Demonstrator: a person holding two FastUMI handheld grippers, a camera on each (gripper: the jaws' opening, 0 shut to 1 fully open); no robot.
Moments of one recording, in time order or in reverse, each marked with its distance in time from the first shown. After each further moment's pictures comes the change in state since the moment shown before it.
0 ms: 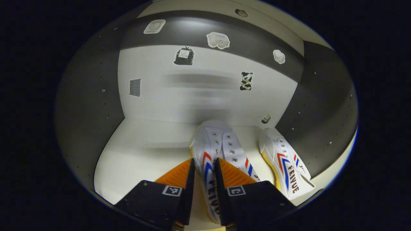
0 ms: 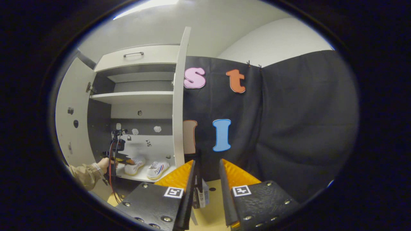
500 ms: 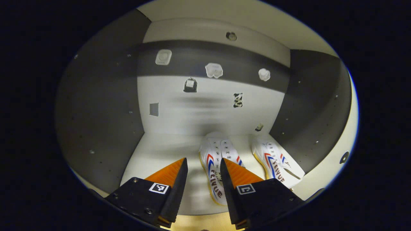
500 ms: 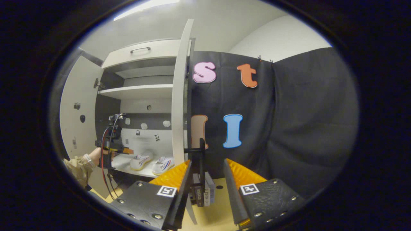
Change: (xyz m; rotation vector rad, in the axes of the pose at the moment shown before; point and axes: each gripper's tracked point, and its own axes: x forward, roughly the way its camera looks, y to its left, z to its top) left arm -0.098 0.000 0.033 0.034 -0.181 0.032; right arm 0.014 0.011 -0.013 -0.017 0.040 0.148
